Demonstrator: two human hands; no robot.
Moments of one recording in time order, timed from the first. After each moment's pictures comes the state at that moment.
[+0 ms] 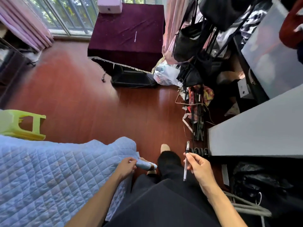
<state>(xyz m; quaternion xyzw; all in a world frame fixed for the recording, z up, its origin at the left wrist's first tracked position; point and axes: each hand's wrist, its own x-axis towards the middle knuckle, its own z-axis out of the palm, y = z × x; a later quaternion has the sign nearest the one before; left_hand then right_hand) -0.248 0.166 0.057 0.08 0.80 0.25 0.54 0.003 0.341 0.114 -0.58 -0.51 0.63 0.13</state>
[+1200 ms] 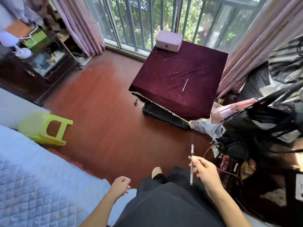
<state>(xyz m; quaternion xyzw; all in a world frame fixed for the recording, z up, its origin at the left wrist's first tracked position) -0.558 0.316 0.059 -0.14 0.81 0.28 0.50 -0.410 0.628 0.102 -0.47 -0.57 0.67 0.03</state>
